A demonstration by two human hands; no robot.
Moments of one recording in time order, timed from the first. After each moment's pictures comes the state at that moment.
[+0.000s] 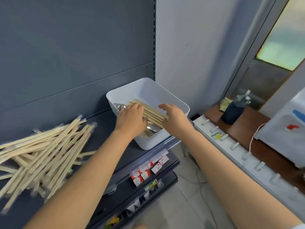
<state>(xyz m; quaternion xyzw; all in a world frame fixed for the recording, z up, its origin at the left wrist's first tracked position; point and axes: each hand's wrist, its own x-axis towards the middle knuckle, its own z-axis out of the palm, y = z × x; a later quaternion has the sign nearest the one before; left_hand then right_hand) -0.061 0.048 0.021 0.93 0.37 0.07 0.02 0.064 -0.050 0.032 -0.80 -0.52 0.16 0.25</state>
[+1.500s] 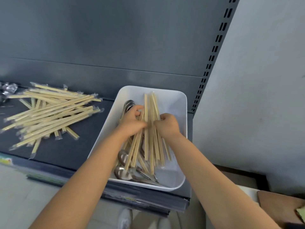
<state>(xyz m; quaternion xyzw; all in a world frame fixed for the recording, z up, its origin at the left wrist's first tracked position) 0.053 0.143 -0.054 0.48 0.68 0.37 0.42 0.184 0.161 -0.053 -0.63 -0.56 0.48 0.25</state>
